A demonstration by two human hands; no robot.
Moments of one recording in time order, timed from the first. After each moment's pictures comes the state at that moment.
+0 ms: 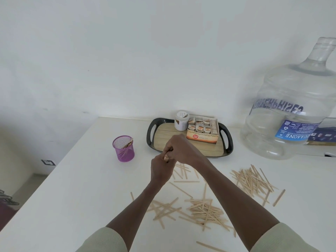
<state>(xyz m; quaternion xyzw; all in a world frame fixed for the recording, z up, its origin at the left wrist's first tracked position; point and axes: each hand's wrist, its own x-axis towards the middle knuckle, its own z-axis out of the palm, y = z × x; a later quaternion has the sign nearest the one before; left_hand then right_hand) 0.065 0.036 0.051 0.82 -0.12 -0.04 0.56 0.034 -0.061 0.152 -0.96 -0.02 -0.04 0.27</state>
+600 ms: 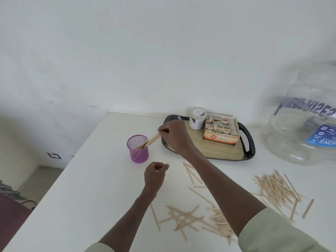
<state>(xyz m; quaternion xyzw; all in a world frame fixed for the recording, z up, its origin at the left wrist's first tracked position) 0.129 0.109 -0.008 0.77 0.04 -0.13 0.63 0.143 0.001 0.142 -0.93 0.01 -0.19 0.32</state>
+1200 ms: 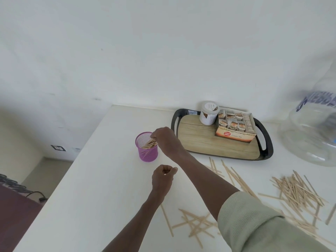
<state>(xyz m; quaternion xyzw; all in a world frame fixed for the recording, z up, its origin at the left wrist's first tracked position) 0.145 0.122 -0.030 0.77 0.05 -0.18 0.61 0.219 0.042 0.064 -0.98 -0.04 -0.08 0.17</state>
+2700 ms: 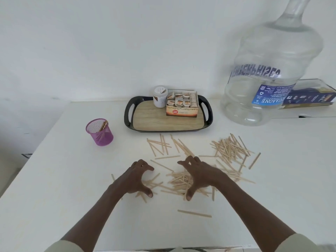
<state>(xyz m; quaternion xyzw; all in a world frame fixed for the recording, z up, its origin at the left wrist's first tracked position) 0.051 0.104 -0.024 0.87 -0.40 -0.25 0.16 -0.098 -0.153 0.017 -0.96 0.03 0.24 0.15</state>
